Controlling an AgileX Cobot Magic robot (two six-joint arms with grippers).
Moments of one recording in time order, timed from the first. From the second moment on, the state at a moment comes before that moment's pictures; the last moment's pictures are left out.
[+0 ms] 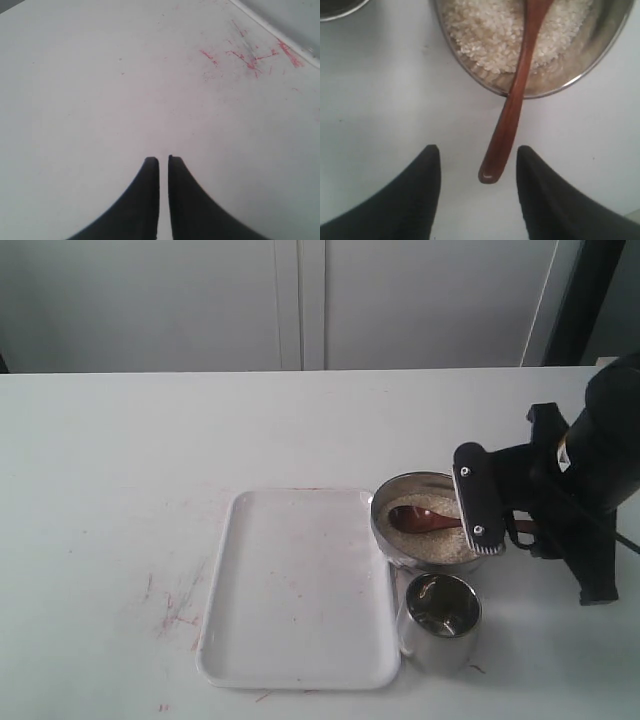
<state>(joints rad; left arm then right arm) -0.10 0.00 -0.02 0.00 0.38 0.24 0.23 1.48 -0.90 -0.32 0.73 -1.06</state>
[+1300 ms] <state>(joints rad) -0.10 0.00 -0.02 0.00 0.38 0.24 0.16 1.58 -0.89 -0.38 0.57 -0.81</state>
